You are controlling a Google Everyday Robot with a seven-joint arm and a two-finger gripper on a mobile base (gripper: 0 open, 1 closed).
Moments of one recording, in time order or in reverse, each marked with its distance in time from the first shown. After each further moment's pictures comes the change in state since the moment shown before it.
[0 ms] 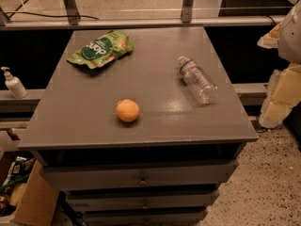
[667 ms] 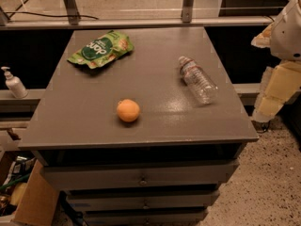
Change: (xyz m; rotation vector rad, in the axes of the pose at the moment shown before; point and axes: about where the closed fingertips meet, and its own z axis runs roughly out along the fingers) arm -0.004 -0.012 0.010 -0.010 -0.008 -0.004
